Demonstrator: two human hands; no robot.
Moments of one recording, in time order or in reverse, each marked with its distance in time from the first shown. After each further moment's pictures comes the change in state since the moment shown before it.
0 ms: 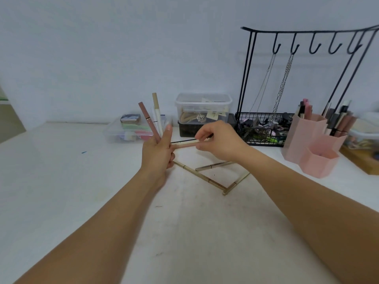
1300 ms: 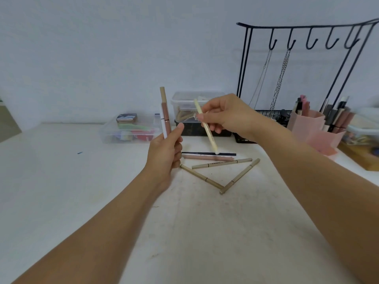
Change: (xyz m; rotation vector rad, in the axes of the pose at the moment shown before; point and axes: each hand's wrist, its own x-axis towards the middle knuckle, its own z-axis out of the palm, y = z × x) left_hand -0.019 0.011 0.014 -0.088 -0.180 -0.081; right_hand 0.010 -0.014 -0.056 0.399 -0.098 0.044
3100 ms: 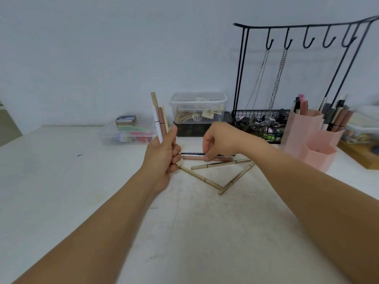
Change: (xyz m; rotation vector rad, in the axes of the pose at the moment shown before) left_hand 0.005 -0.003 -0.003 0.007 0.023 -0.056; right_hand 0.002 0.032 0.022 -0.660 -0.226 0.074
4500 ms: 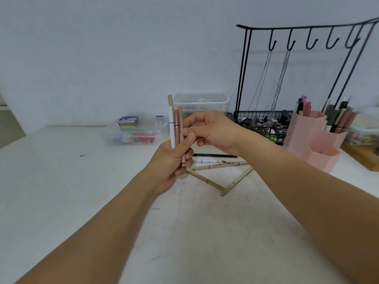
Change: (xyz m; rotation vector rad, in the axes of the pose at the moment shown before) left_hand -0.005 -0.003 0.000 0.024 -0.292 0.064; right_hand 0.004 -0.031 0.002 0.952 0.089 -0.074
